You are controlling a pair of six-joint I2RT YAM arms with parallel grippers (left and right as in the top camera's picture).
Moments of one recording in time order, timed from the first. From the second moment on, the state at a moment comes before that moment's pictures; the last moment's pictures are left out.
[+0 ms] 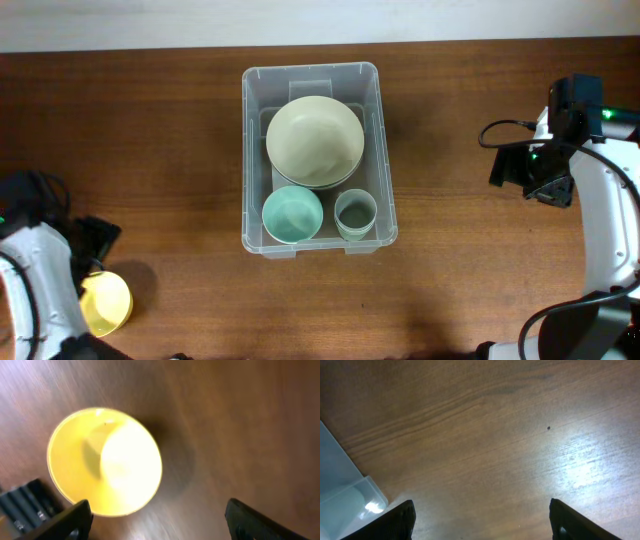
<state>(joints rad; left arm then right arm) 0.59 1.45 1.11 -1.10 -0.13 -0.57 -0.22 1.62 1.53 -1.35 -0.02 0.18</state>
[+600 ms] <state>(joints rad) 0.60 1.61 0.92 -0.89 -0.10 -0.57 -0.22 1.62 1.53 -1.35 -0.02 0.18</state>
